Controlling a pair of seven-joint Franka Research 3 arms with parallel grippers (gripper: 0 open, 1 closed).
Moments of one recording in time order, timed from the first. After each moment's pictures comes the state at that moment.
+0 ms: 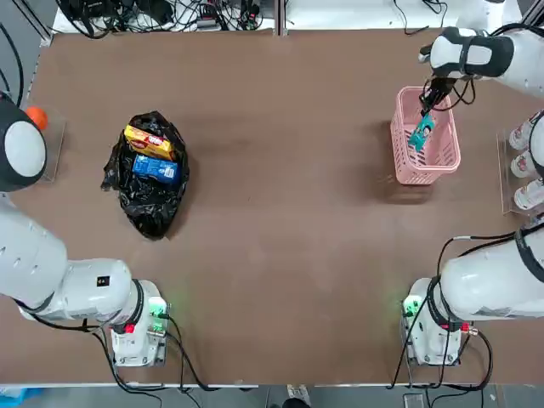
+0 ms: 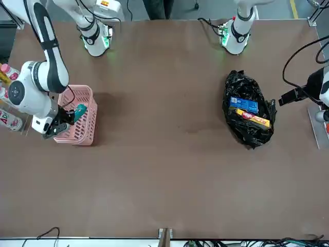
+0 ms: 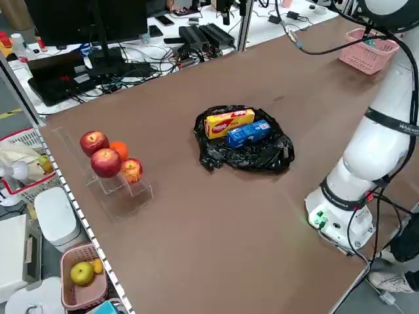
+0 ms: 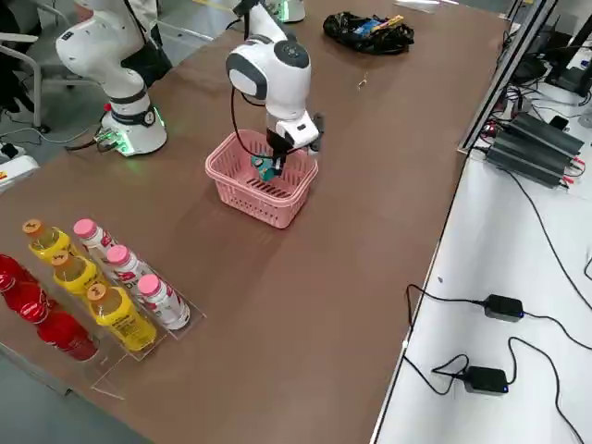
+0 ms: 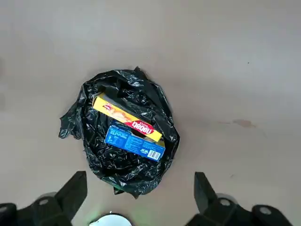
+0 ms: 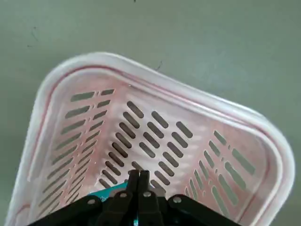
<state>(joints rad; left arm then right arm) 0.07 0.14 -0.06 -1.45 -0.07 1.46 -0.21 -0.05 0.16 -0.01 -2.16 0.04 2.22 -0.46</state>
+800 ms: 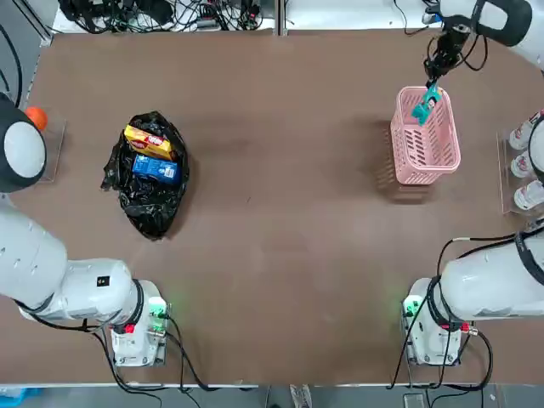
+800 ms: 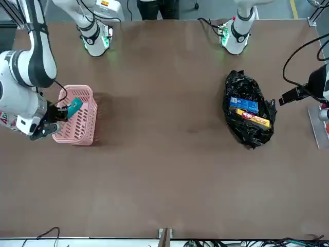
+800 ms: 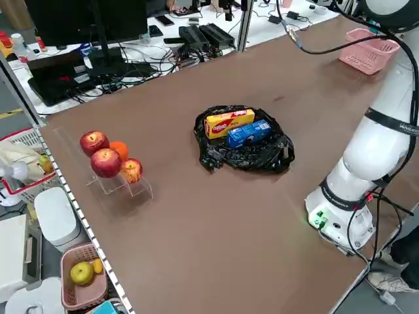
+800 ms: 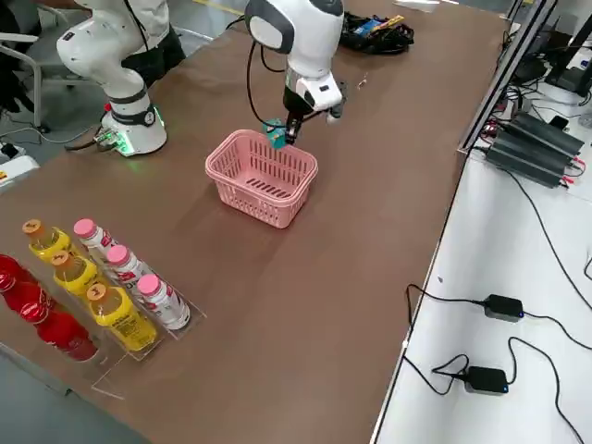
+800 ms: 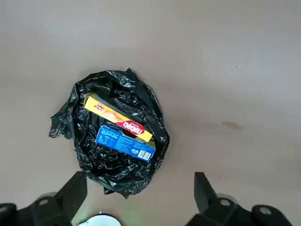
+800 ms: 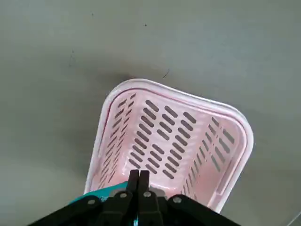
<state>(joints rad) 0.07 0.14 -0.06 -1.44 -0.11 1.46 -0.24 -0.01 0.14 0.00 -1.89 0.04 1.86 -0.28</state>
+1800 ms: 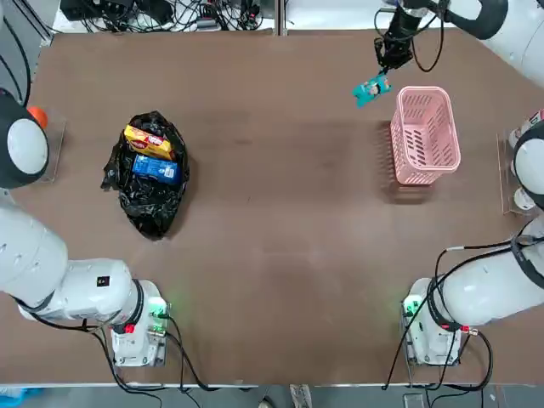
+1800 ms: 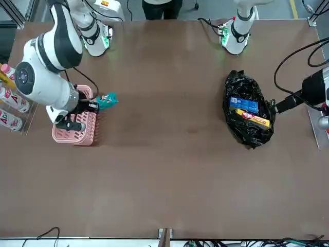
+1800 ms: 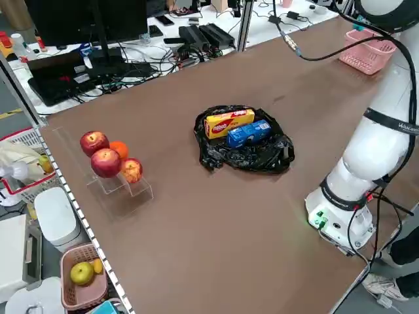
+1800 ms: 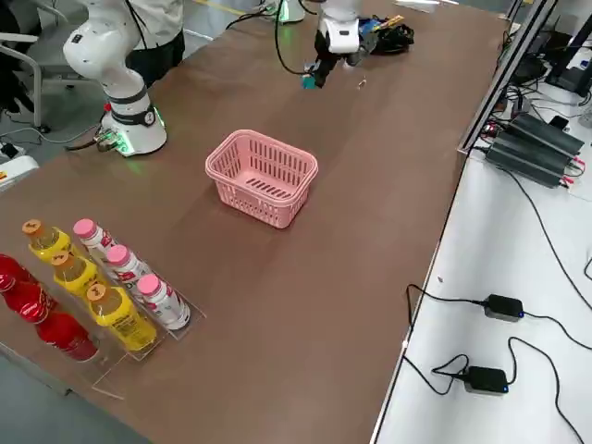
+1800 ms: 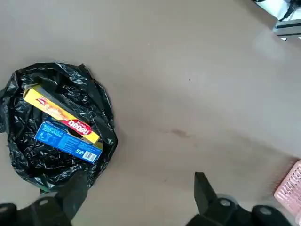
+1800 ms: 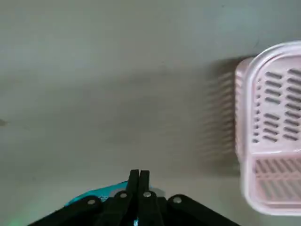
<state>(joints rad) 0.06 0.17 -0.07 -1.44 -0.31 1.55 -0.40 0.26 0.14 0.01 -1.78 0.25 1.79 0.36</state>
